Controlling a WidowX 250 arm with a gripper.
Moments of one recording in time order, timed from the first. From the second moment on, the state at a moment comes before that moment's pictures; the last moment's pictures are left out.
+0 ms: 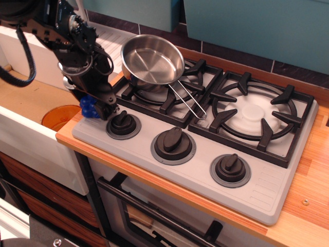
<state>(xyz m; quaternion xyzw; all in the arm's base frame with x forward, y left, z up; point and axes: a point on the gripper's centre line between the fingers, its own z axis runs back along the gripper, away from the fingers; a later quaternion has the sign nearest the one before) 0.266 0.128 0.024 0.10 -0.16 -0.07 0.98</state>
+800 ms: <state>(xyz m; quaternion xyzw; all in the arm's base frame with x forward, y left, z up) 0.304 0.115 0.081 0.13 -0.12 -0.07 0.98</state>
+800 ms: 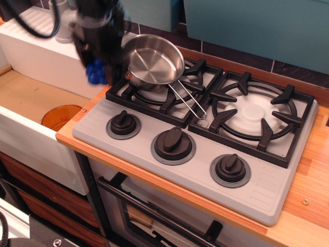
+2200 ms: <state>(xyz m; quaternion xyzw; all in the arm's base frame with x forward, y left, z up) 0.349 0.077 0.094 0.13 -0.12 -0.09 0.98</state>
